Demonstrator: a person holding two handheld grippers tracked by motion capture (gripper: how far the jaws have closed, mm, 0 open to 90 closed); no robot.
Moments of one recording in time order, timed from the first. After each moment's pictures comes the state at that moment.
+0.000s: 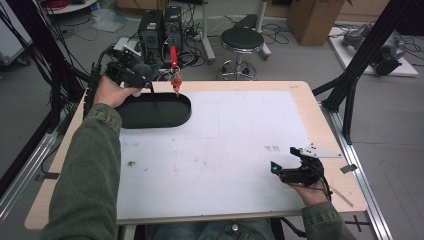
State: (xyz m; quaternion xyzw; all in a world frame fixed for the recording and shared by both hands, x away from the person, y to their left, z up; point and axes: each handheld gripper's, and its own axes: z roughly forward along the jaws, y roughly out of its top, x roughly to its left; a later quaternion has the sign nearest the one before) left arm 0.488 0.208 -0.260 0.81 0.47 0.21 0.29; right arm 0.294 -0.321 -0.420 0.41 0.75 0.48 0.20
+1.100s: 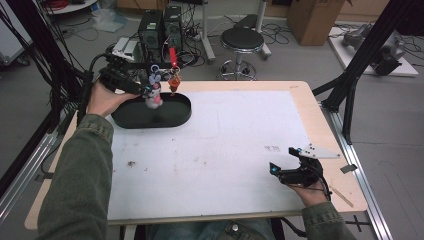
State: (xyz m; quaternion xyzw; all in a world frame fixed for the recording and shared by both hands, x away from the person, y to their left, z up) left arm 0.456 0.221 -0.268 0.80 0.43 0.23 0.36; right arm 0.293 -0.319 -0.420 0.40 0.75 0.48 0.19
